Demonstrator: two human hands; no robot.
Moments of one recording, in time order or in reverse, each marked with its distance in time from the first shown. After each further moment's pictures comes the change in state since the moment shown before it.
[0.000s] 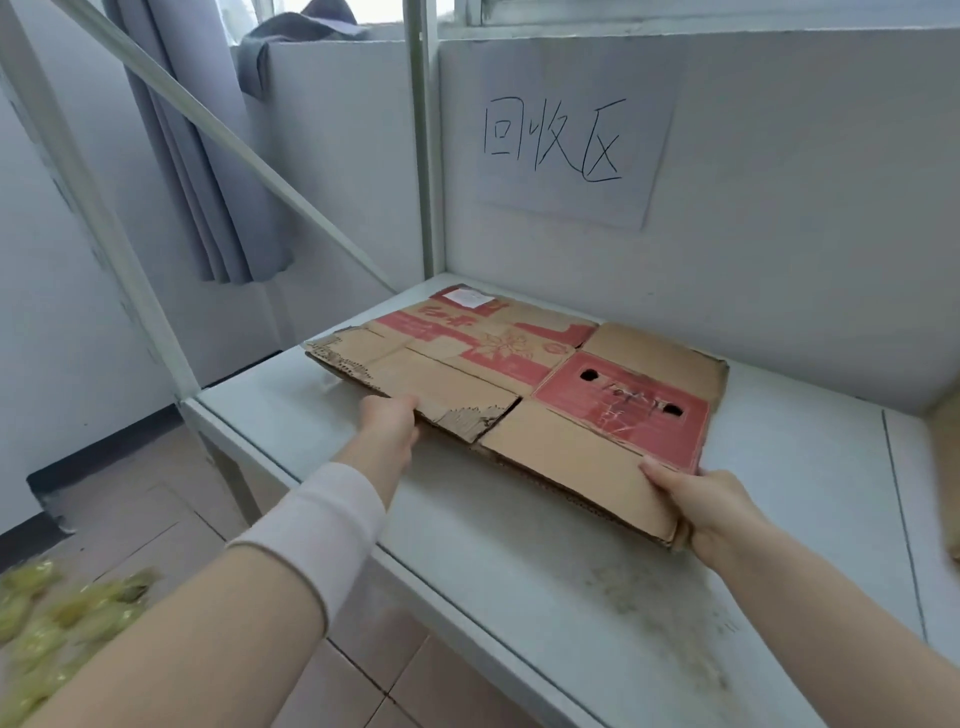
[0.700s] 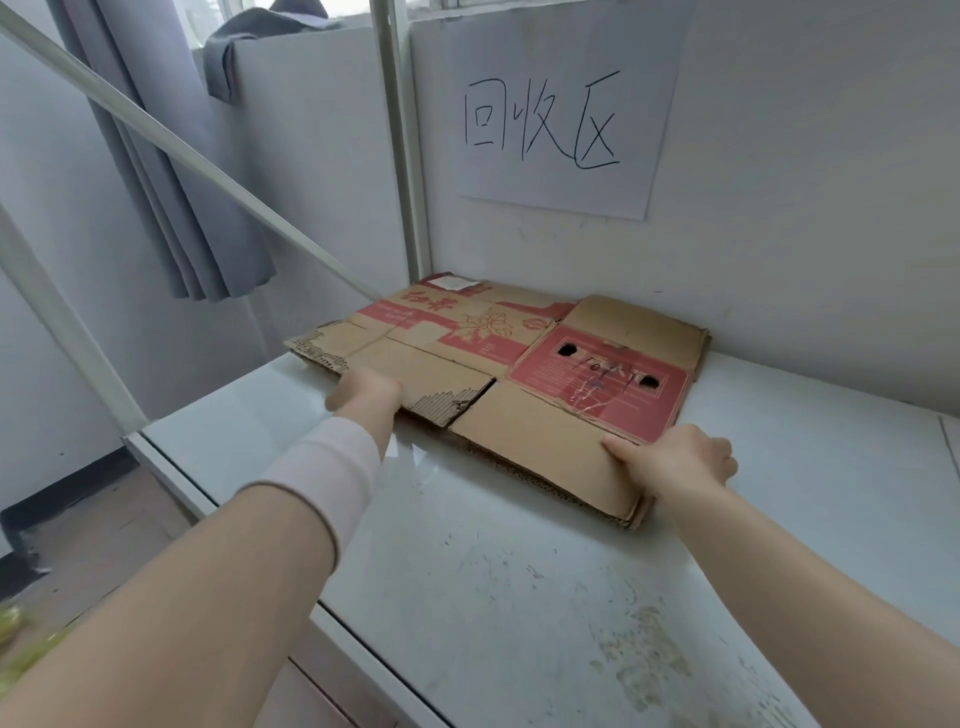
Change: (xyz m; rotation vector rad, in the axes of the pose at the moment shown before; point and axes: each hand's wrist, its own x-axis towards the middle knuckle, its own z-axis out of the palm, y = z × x) left_hand 0.090 0.016 0.036 0.755 0.108 0.106; right_hand 0.068 -0.028 0.043 -0.646 0.234 -0.121
